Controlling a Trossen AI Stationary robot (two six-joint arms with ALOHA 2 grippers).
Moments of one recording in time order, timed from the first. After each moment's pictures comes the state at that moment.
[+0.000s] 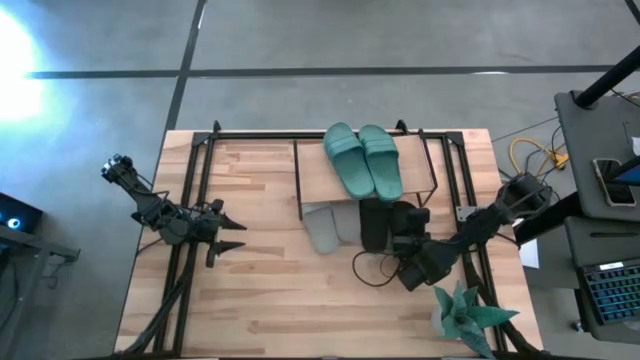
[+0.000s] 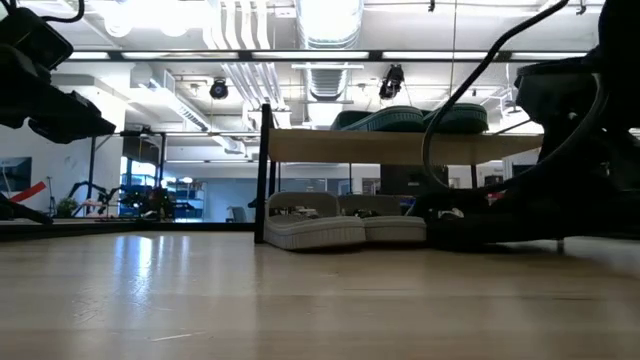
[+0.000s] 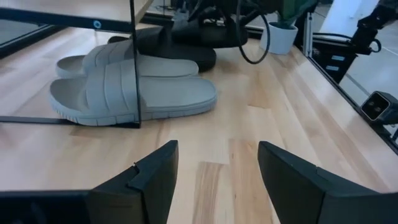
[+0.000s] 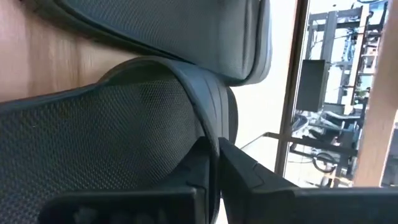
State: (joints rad) left arm -0.71 0.17 0.12 -0.37 -0.67 -0.40; right arm 0.60 1.62 0.84 -1.13 0.79 0.57
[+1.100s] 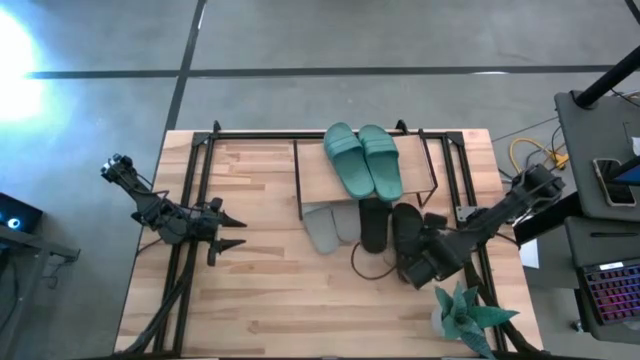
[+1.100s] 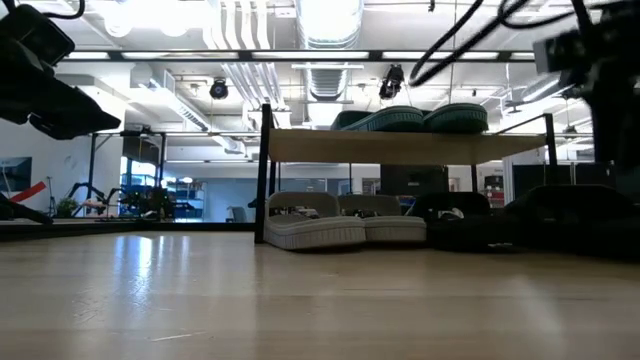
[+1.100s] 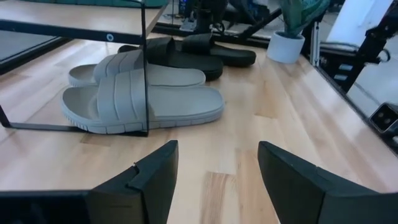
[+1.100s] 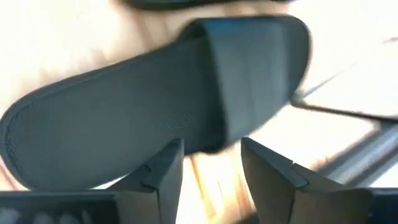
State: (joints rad) left arm -0.71 0.18 0.13 -0.35 -0.71 -0.39; right arm 0.60 1.47 0.97 -1.26 0.34 0.92
